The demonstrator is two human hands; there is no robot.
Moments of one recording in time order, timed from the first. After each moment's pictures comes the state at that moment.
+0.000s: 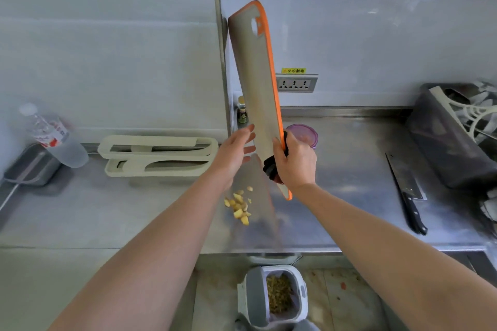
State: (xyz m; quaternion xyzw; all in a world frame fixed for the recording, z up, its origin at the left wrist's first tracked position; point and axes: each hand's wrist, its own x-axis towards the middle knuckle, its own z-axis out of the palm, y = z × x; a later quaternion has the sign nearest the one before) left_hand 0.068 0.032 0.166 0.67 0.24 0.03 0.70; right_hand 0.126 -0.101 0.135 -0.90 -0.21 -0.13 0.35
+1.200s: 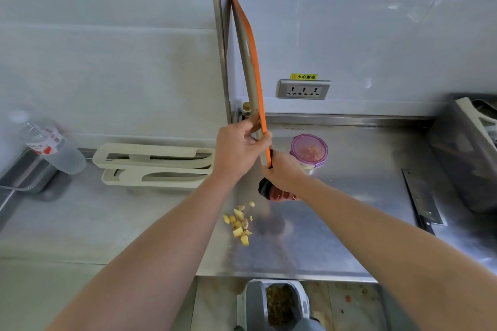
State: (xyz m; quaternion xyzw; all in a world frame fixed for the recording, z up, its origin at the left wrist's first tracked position) left_hand 0.120 0.047 0.167 0.83 0.13 0.23 0.50; right_hand 0.185 -0.067 0.122 -0.92 -0.28 0.18 0.21
